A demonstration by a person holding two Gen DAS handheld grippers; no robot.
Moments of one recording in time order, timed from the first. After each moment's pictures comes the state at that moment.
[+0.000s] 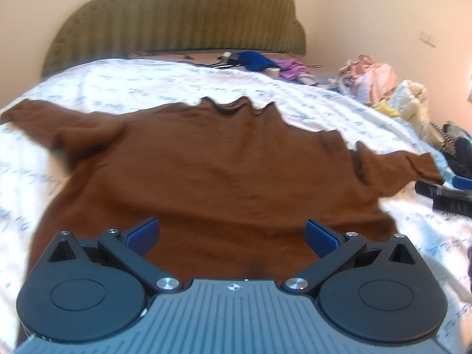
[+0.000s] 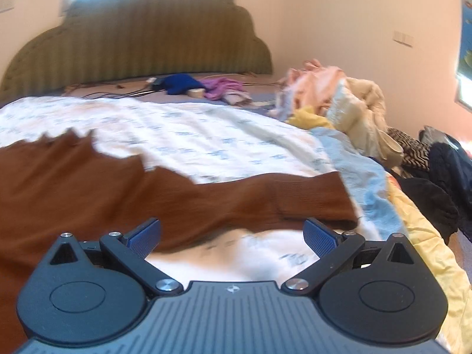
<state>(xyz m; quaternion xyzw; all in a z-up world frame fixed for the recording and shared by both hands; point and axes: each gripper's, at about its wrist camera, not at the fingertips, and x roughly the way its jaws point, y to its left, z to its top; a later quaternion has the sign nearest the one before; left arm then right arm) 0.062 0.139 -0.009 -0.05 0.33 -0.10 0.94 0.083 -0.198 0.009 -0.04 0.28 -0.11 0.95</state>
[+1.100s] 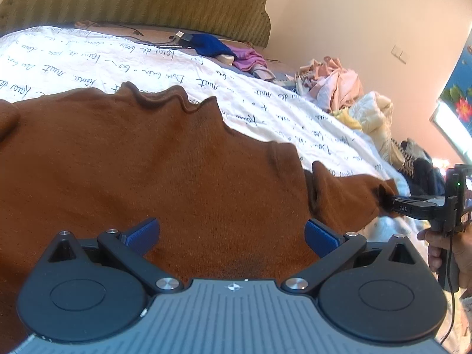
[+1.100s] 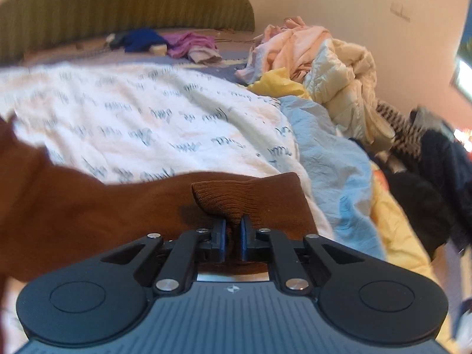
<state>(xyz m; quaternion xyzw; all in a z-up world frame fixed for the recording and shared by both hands) 0.142 0.100 -0.024 -0.14 0.36 -0.20 0.90 0.159 -0.266 0.008 -0.03 0.37 -0.13 0.92</state>
